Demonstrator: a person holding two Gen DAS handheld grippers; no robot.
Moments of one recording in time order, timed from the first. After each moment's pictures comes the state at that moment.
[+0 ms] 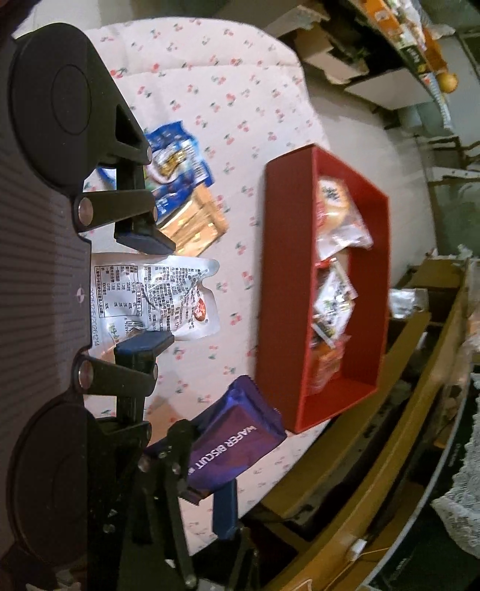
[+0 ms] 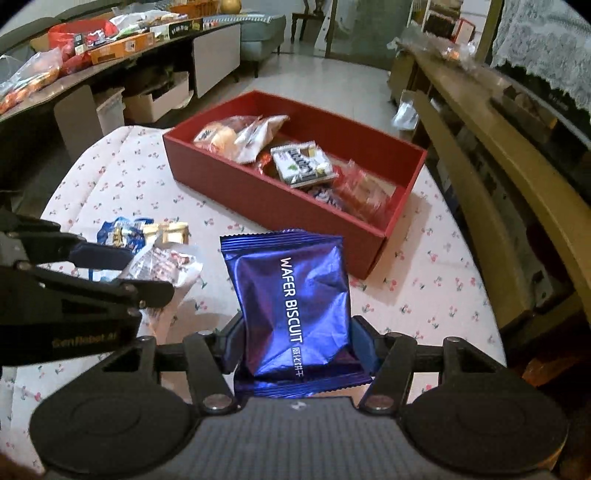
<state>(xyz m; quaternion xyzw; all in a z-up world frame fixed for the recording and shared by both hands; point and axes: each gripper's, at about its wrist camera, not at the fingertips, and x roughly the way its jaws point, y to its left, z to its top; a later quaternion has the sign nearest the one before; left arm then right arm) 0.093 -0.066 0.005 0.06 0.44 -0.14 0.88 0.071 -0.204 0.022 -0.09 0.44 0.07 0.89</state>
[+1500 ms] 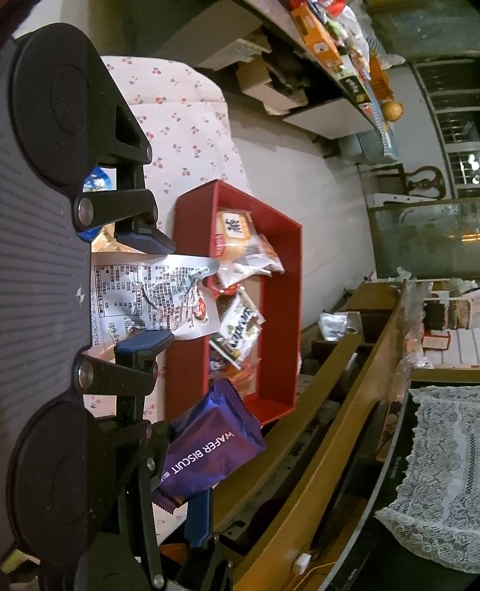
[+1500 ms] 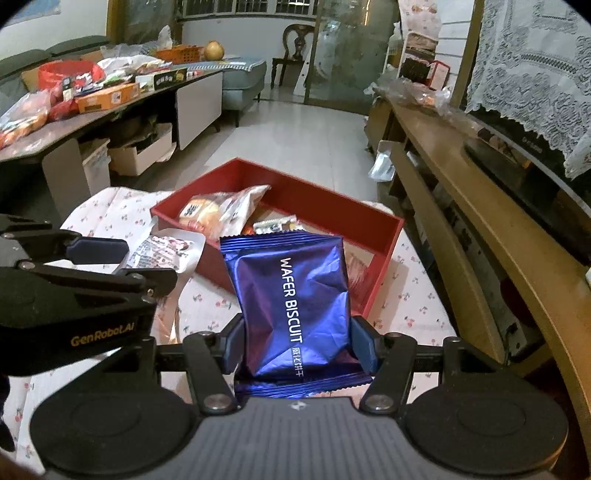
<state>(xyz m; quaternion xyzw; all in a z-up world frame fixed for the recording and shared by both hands) 0.108 -0.071 0.048 0.06 0.35 -0.11 0.93 0.086 -0.197 0.059 -0.09 0.37 0.04 0.93</state>
